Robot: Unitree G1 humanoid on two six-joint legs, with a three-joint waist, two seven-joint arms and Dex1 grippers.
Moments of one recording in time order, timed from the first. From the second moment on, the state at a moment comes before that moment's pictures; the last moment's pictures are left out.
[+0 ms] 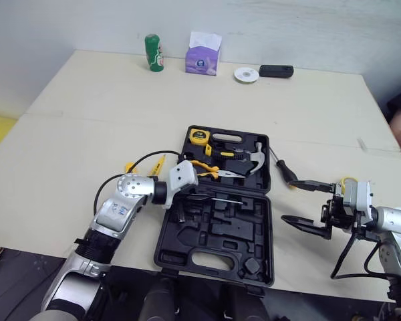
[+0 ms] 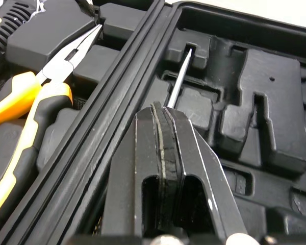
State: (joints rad) left arm -0.54 0.44 -0.27 0.02 -0.16 0.39 -0.97; right arm -0.10 -0.73 -0.21 0.10 0.53 -0.17 1.36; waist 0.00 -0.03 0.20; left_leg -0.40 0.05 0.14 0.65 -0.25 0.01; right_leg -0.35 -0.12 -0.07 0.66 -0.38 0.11
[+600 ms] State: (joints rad) left arm -0.59 0.44 -0.39 0.02 -0.08 0.49 -0.92; right arm -0.08 -0.72 -0.20 0.00 0.53 -0.14 1.23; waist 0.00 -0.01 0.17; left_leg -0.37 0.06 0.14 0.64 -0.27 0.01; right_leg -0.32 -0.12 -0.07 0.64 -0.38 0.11
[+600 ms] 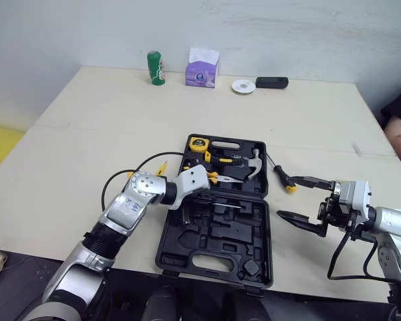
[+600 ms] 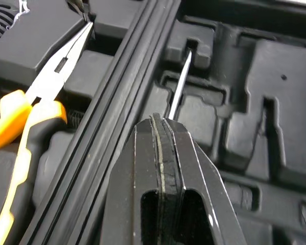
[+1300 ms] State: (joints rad) left arm -0.34 0.76 0.27 0.08 -0.35 0.13 -1.04; right arm 0.01 -0.74 -0.52 0.21 0.48 -0.29 1.06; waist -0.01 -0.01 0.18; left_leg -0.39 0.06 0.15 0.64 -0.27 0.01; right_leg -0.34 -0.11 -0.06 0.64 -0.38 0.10
